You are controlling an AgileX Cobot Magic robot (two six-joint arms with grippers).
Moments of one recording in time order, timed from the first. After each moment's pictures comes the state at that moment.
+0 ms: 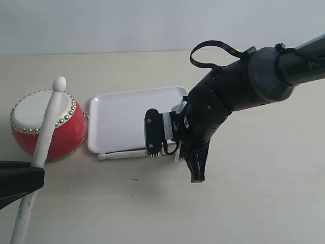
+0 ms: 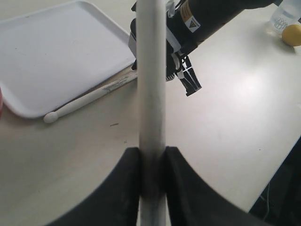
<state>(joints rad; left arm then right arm) -0.50 0.63 -0.33 -0.83 0.53 0.62 0.56 1.99 -1.06 -0.20 0.45 -0.76</state>
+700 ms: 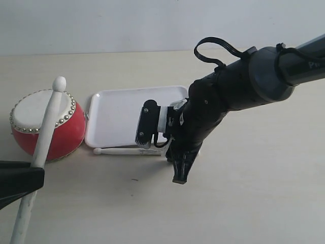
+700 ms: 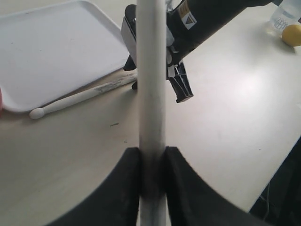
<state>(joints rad) -0.50 0.63 -0.33 -0.83 0.53 0.62 0.56 1.99 -1.06 0.05 0.40 -0.76</state>
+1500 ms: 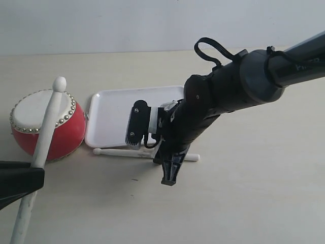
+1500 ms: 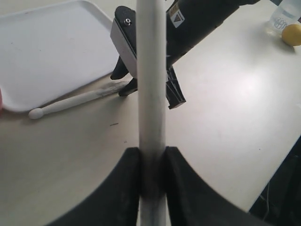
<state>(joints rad) -0.50 0.63 -0.33 -0.83 0.53 0.62 0.56 2.05 -1.08 0.29 0.38 -1.03</state>
